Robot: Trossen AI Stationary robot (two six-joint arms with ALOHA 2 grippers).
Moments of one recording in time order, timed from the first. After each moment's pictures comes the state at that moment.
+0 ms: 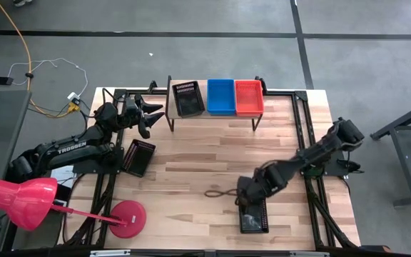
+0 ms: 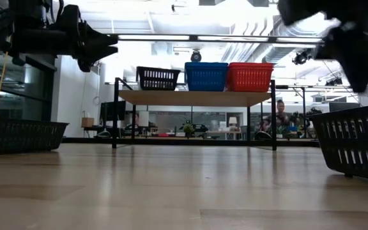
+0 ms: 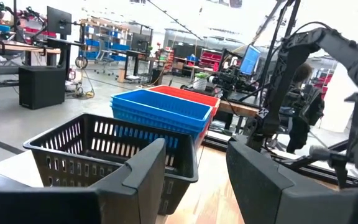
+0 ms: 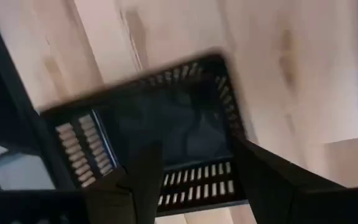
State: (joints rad) left arm 0.80 0.69 0.20 0.59 0.38 -0.22; right arm 0.49 1.65 1.22 -0.90 -0.07 0.79
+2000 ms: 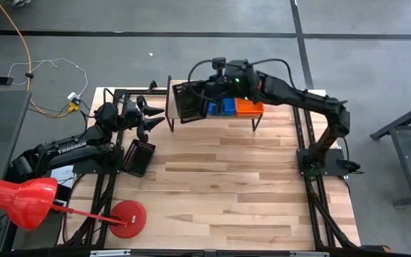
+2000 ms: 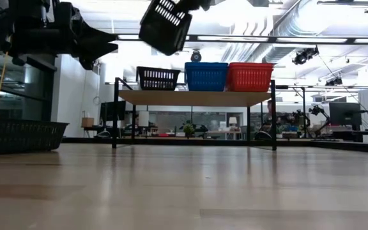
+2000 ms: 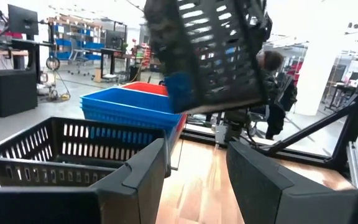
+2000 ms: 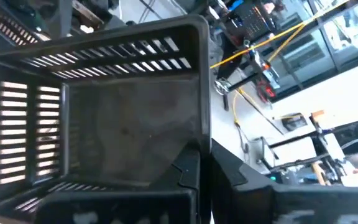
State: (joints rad) left arm 0.80 0.69 0.20 0.59 0.50 -0.18; right arm -0.25 1.70 1.82 -0.47 0.15 -0.85
